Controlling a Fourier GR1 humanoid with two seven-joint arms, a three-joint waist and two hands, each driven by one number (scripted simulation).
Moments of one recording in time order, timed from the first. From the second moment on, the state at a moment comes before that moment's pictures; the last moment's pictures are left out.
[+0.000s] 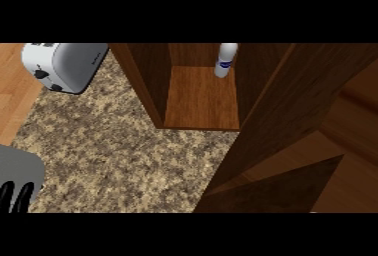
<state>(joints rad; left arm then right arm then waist) 0.63 0.46 -0.27 -2.30 0.60 0.11 -0.48 0.43 -0.21 0.68 -2.28 0.17 0.17 0.13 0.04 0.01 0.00</state>
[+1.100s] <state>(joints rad) 0.95 0.54 0.13 -2.28 0.89 -0.30 -0.57 -0.31 0.00 0.59 -1.98 -0.20 -0.13 0.44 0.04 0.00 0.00</state>
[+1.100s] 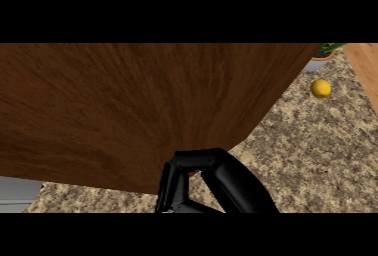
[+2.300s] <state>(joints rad) 1.06 0.42 0.39 -2.24 1.05 -0.57 -0.47 -0.70 -0.04 0.18 -1.40 -0.50 0.25 0.31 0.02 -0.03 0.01</state>
